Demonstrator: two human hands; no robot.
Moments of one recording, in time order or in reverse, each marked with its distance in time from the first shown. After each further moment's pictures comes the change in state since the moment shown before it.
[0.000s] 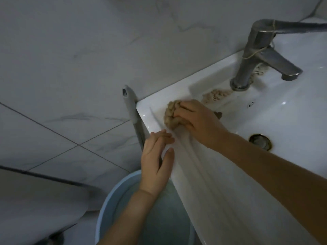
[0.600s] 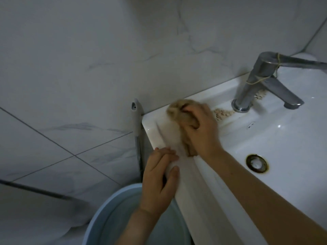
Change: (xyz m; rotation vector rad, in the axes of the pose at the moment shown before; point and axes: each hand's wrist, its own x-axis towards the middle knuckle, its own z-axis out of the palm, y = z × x) left_hand 0.005 0.002 0.001 -0.081 0.032 0.045; right_hand 0.030 -0.016 0.005 0.224 0.353 0.357
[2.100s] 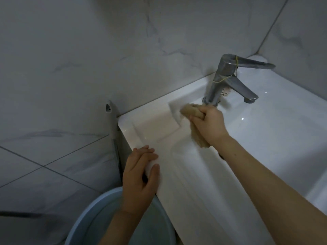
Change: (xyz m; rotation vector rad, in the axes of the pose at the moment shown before) left_hand -0.001 0.001 -0.007 -0.006 -0.056 -0.042; right_hand 0.002 0.041 -0.067 -0.241 -0.094 0.279
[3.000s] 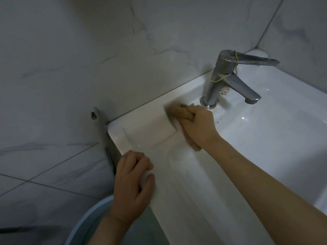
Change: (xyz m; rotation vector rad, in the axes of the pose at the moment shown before) left_hand 0.020 -0.008 -0.002 0.183 -0.147 0.145; right_hand 0.009 -0.016 0.015 -0.053 0.019 0.039
